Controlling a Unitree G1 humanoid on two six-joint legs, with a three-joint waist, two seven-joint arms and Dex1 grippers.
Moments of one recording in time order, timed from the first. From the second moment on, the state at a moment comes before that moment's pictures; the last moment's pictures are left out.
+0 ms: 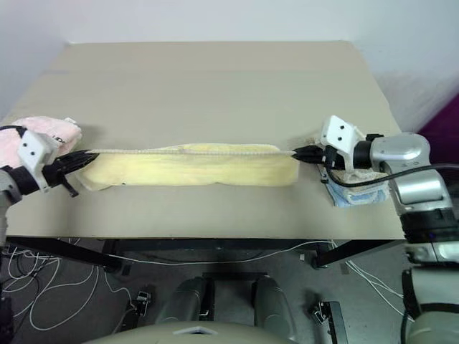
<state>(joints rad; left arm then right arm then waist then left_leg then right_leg) -0.35 0.86 0.26 0.44 -0.26 -0.06 -1.01 -0.61 -0.85 0.06 0.27 0.20 0.10 1.20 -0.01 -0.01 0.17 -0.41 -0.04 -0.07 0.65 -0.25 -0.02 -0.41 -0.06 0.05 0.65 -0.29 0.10</state>
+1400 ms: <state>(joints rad) -0.47 0.83 0.26 0.64 -0.17 -0.23 -0.78 -0.36 -0.66 -0.20 -0.17 0.48 0.60 0.84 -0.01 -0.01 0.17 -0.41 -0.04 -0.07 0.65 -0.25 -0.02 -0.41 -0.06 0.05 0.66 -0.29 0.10</state>
